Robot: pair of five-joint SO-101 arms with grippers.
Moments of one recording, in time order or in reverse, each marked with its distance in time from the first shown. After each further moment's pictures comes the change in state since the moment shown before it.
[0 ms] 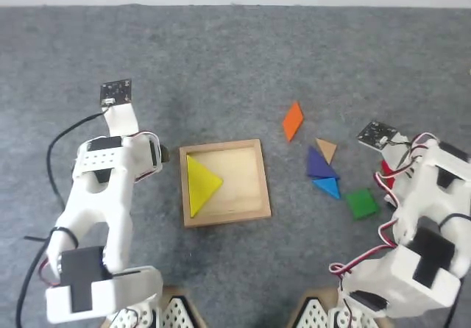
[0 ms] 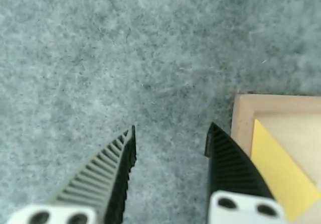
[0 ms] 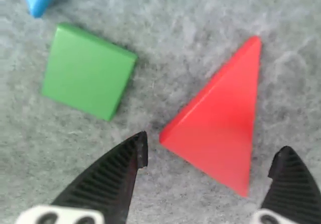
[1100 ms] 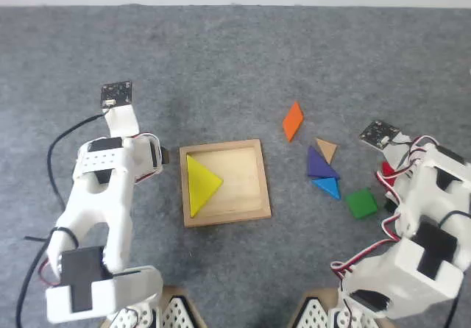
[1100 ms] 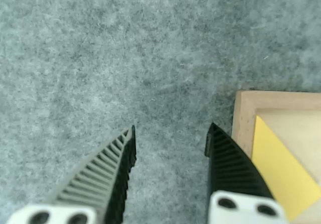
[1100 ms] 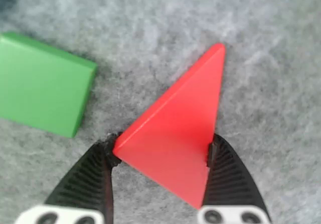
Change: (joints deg) left arm 0.0 0.0 0.5 0.0 0.0; right arm 0.3 4.6 1.2 -9.4 -3.0
